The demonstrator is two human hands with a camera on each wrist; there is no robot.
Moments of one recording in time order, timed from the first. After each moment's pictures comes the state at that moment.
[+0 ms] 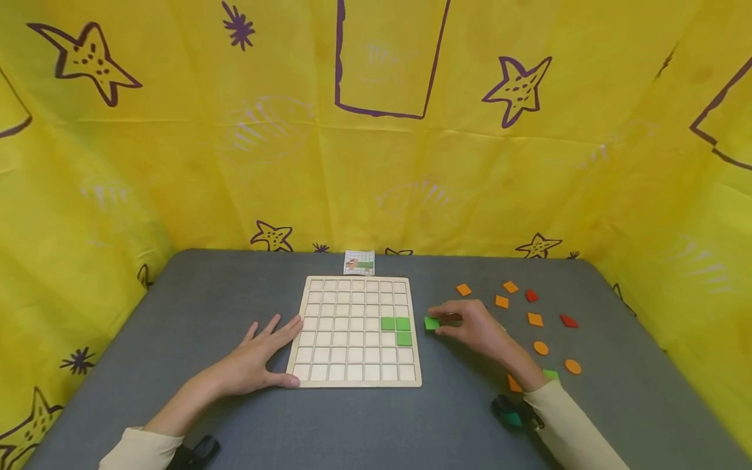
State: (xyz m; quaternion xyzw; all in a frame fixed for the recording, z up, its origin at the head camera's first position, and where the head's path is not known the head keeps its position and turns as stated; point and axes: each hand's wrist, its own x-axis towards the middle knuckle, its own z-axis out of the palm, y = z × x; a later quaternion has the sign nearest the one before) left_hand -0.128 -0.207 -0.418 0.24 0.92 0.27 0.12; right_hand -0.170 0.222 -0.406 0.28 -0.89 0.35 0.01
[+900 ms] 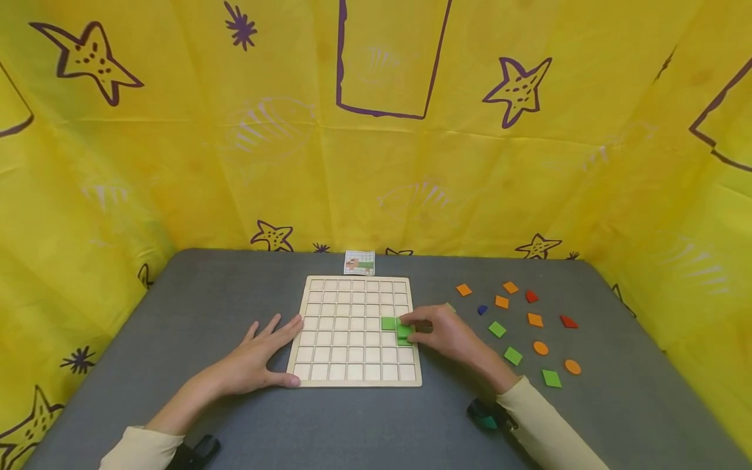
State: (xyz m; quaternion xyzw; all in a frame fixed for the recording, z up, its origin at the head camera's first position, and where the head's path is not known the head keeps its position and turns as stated) left_hand -0.128 -0.207 -0.419 0.25 0.92 0.27 0.12; right_hand -0.167 0.176 -0.414 0.31 -0.87 0.37 -0.01
